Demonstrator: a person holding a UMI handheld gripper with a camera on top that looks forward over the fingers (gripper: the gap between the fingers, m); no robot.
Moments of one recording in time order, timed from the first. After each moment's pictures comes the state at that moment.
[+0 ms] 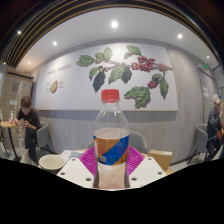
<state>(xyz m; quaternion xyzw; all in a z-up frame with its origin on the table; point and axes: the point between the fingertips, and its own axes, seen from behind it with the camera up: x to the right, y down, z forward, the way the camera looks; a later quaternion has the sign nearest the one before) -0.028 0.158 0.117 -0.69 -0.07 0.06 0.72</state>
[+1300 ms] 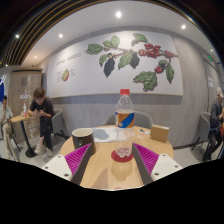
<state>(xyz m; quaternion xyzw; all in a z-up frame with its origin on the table) -0.007 -0.006 0.104 -0.76 -0.12 0.10 0.63</state>
